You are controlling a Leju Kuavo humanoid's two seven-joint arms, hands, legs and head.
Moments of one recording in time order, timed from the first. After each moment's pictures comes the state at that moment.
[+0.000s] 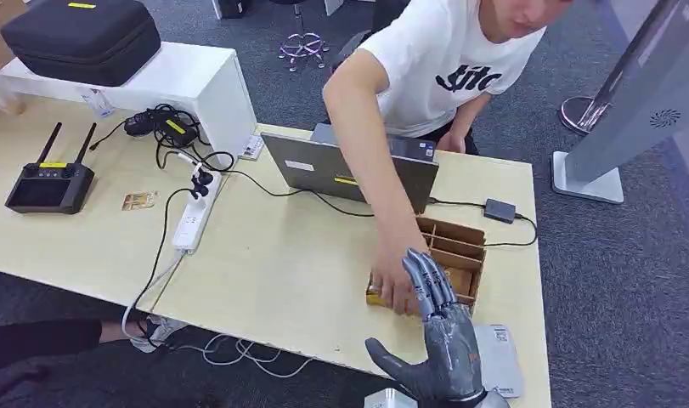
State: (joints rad) left arm -0.09 -0.11 1.20 -0.29 -1.48 0.06 0.02; right arm 0.12 0.15 0.44 -1.79 0.99 -0.22 -0.34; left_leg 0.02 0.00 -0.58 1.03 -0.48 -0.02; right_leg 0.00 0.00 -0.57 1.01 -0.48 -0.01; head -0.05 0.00
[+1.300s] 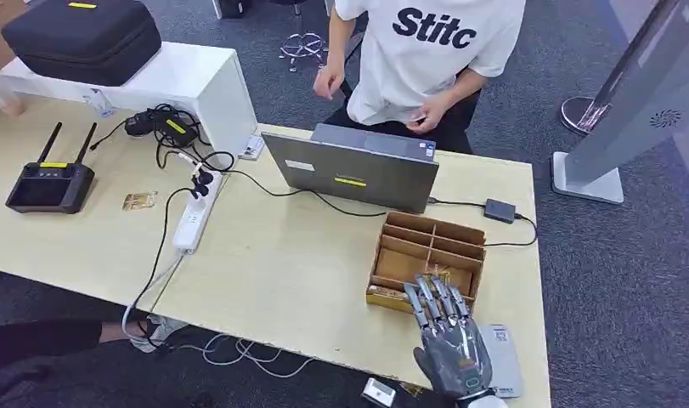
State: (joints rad) left arm -0.09 -0.10 1.22 -0.29 -1.47 0.07 0.02; right arm 0.01 -0.04 0.51 -1.55 1.56 -0.31 0.01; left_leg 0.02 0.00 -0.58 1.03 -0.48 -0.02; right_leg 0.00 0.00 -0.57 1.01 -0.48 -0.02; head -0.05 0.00
